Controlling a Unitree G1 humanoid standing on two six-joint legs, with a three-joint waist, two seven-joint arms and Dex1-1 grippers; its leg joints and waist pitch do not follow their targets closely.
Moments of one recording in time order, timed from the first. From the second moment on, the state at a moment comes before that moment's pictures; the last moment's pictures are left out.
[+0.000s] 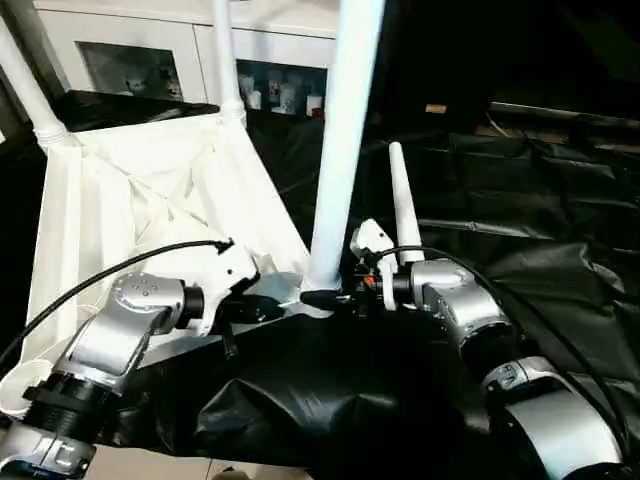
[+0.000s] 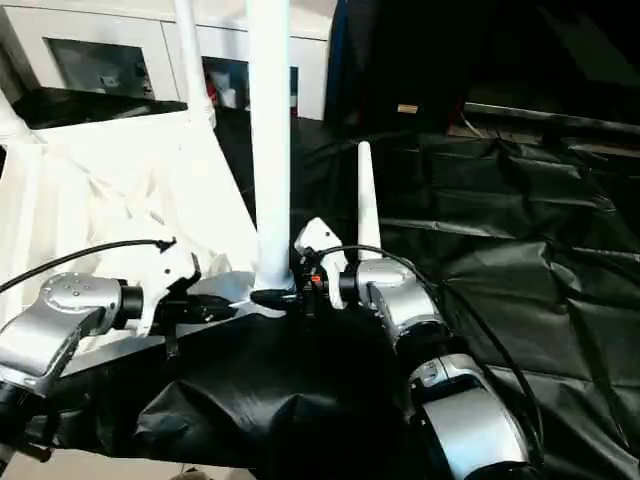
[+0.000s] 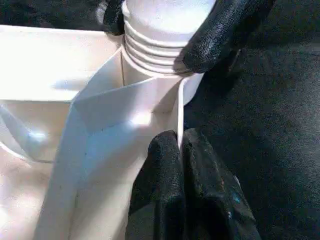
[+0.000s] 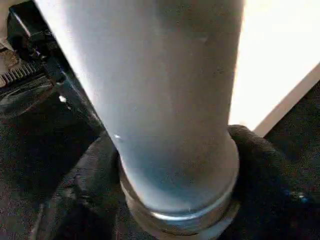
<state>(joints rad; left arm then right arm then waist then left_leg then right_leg) -0.39 0.55 -0.23 0.19 -0.12 0.39 -1.09 -0.73 -0.13 0.15 0.90 0.07 0.02 1.16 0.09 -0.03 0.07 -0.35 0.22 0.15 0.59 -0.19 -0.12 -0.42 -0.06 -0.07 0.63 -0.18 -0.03</state>
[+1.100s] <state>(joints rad) -0.45 0.43 -0.21 0.28 -0.05 0.41 -0.89 -0.70 -0.02 0.06 0.92 0.07 0.03 0.83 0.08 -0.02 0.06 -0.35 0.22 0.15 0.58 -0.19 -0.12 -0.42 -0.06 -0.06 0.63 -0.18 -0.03</state>
